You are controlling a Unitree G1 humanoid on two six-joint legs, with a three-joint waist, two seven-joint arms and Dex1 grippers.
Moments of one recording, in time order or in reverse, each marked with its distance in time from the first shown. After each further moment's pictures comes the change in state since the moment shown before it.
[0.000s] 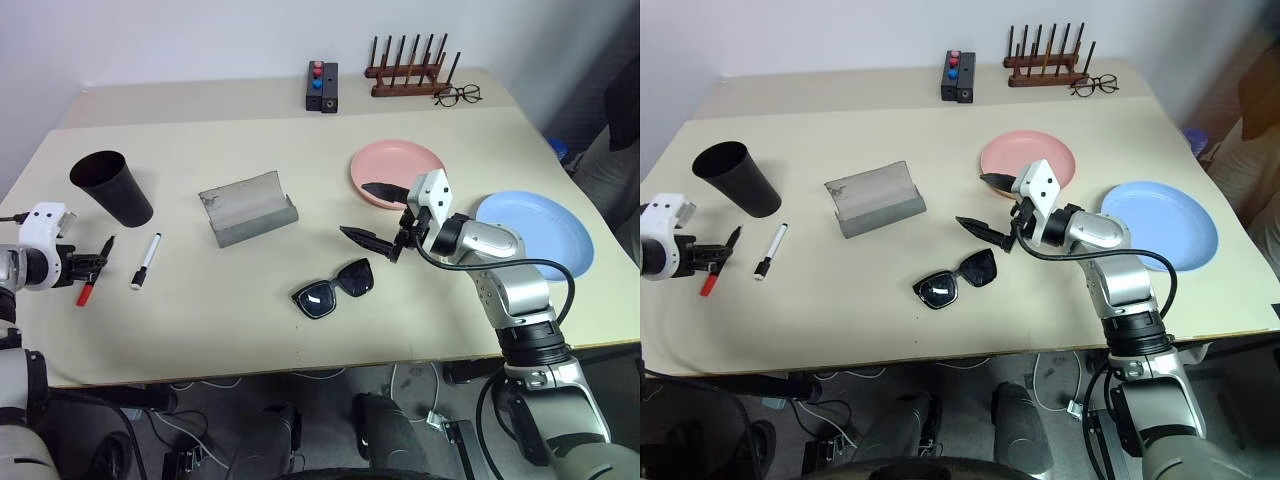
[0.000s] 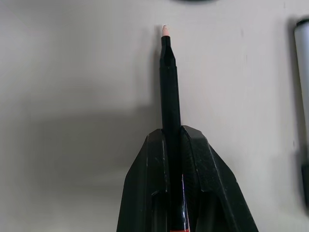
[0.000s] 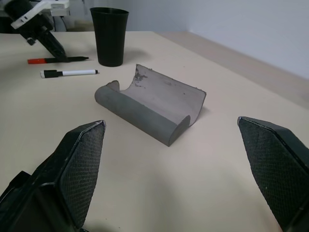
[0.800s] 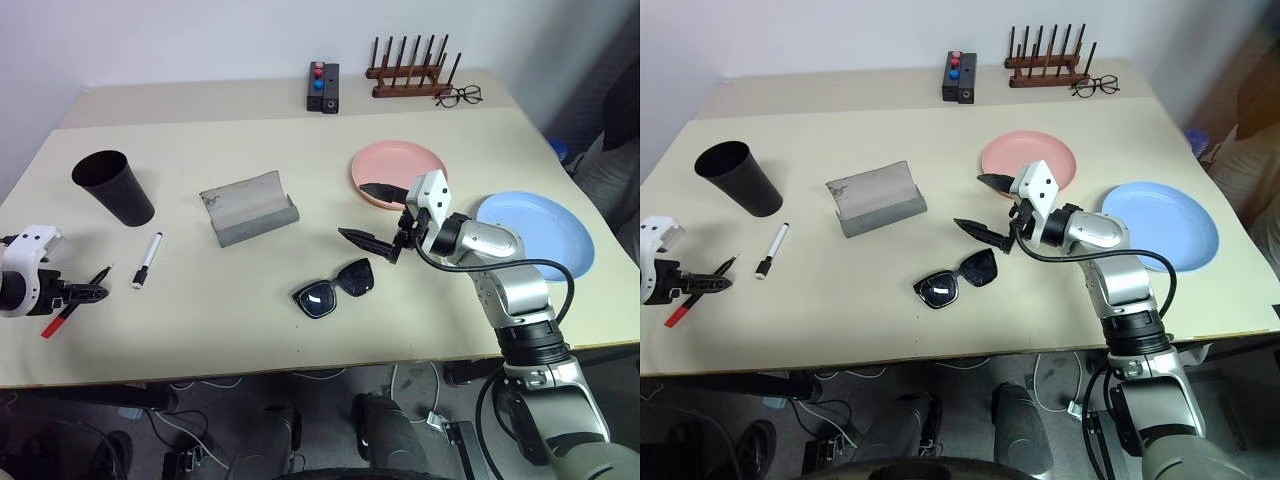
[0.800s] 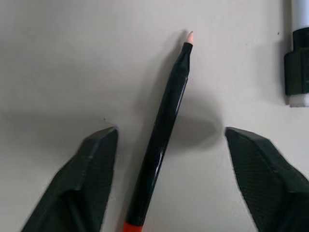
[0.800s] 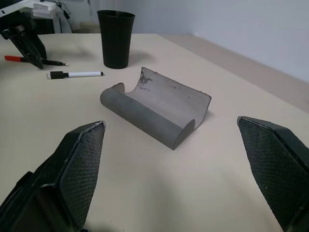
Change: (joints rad) left arm 0.207 0.110 -0.035 -0.284 -0.043 0.163 -0.139; right arm -0.003 0.002 0.004 0.002 0.000 -0.014 0.022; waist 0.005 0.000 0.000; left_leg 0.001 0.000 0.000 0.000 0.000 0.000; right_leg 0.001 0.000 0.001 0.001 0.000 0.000
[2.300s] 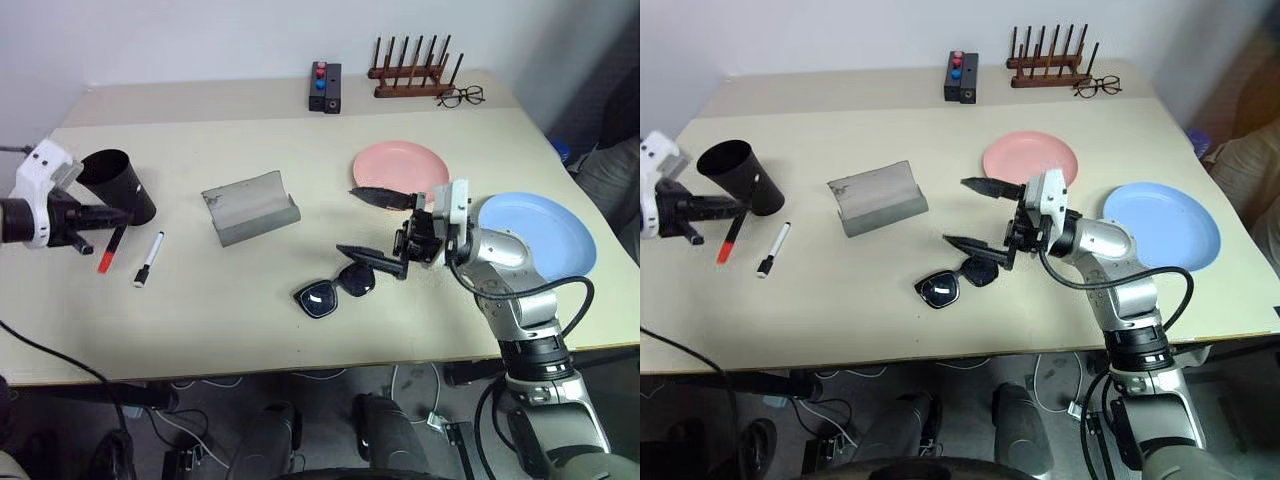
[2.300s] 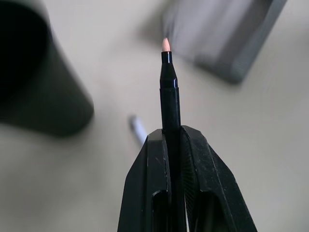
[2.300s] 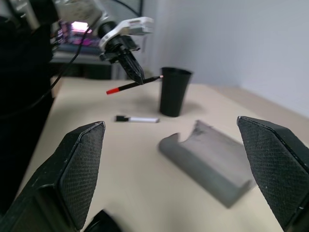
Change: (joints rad) left arm -0.125 -0.071 0.162 -0.259 -0.140 -0.203 -0.115; right arm 0.044 0.029 -0.055 -0.103 0.196 -0.038 0.137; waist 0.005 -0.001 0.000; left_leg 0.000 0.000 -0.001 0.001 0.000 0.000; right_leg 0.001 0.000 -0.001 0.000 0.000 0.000
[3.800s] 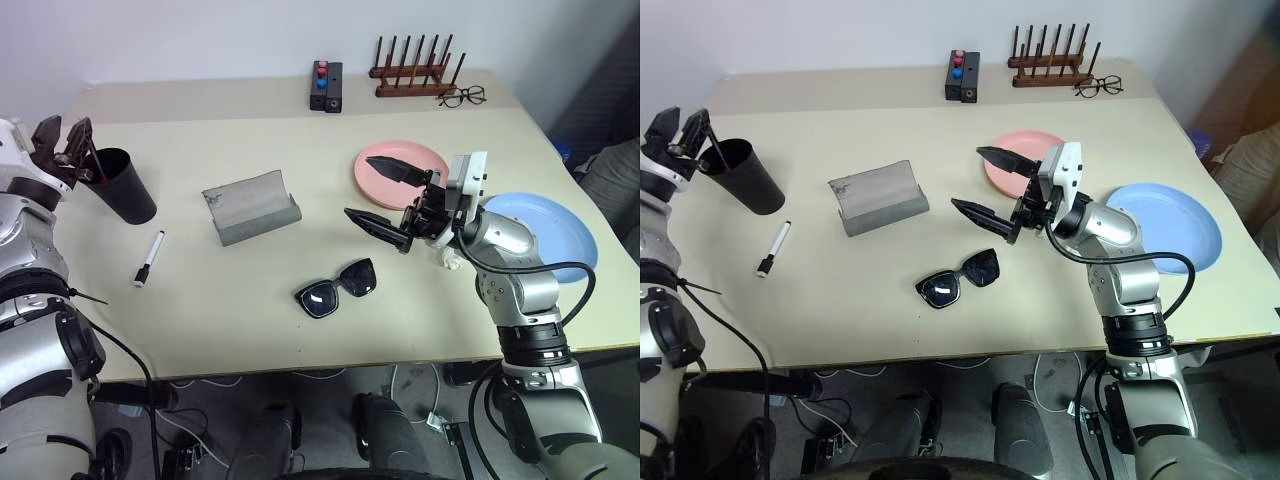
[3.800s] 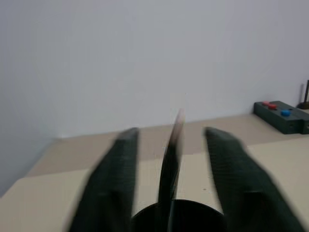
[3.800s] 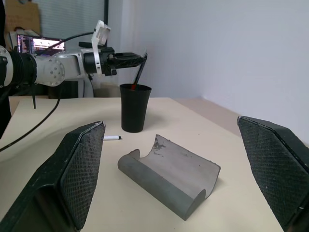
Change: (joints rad) left arm -0.262 -0.282 0.277 0.760 -0.058 -0.999 0.490; right arm -0.043 0.009 -0.033 0.042 -0.020 -0.023 -0.070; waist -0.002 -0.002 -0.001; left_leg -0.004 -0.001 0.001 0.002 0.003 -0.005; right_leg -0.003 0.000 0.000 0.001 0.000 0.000
